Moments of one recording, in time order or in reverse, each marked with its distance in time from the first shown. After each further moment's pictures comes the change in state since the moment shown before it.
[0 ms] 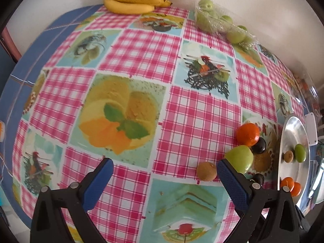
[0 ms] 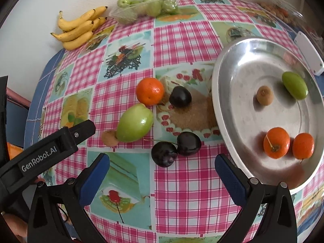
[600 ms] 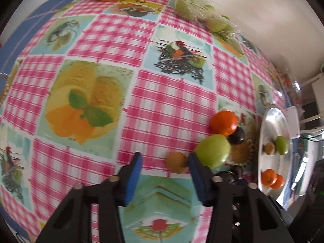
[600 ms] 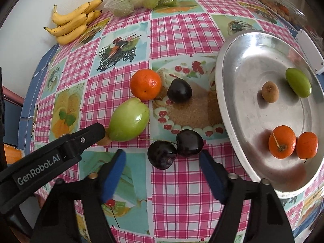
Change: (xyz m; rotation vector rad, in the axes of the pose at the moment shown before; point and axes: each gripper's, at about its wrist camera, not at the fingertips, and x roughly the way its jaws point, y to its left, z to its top) left arm 0.012 -0.016 -0.003 0.005 0.080 -0.188; right arm 0.020 0.005 0.003 -0.007 0.030 -0.043
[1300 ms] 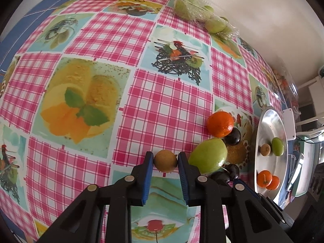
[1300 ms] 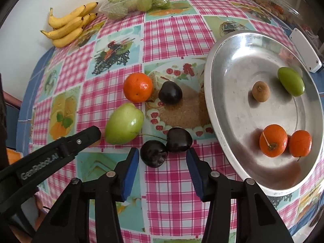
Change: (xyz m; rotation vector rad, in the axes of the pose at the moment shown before) left arm 0.001 0.001 0.000 -0.013 -0.007 -0.014; right arm -0.012 -0.009 -0.001 0.026 -0.012 -0.002
